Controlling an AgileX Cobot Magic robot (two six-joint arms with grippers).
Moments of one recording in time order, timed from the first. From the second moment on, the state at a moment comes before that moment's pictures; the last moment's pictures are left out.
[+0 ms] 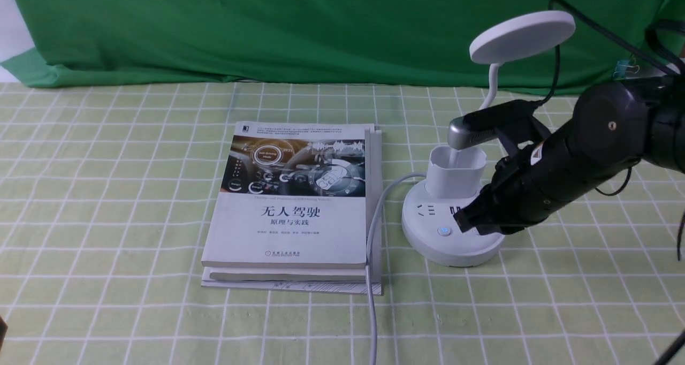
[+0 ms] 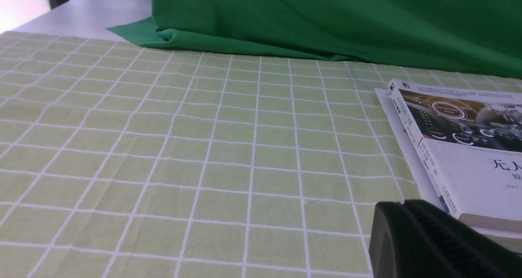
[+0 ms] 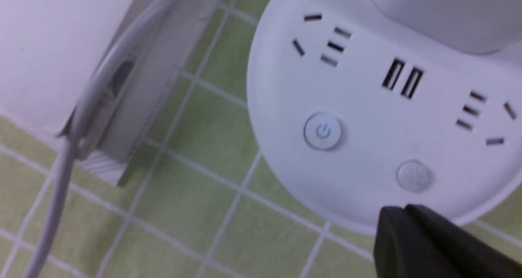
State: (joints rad) right arm 0.41 1.77 -1.18 0.13 0.67 -0.18; left arm 0.04 0.00 0.01 0.04 0.24 -0.07
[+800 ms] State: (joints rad) right arm 0.38 1.88 -1.23 0.11 0.63 -0.17; left arm 0.04 0.00 0.01 0.04 0.24 -0.07
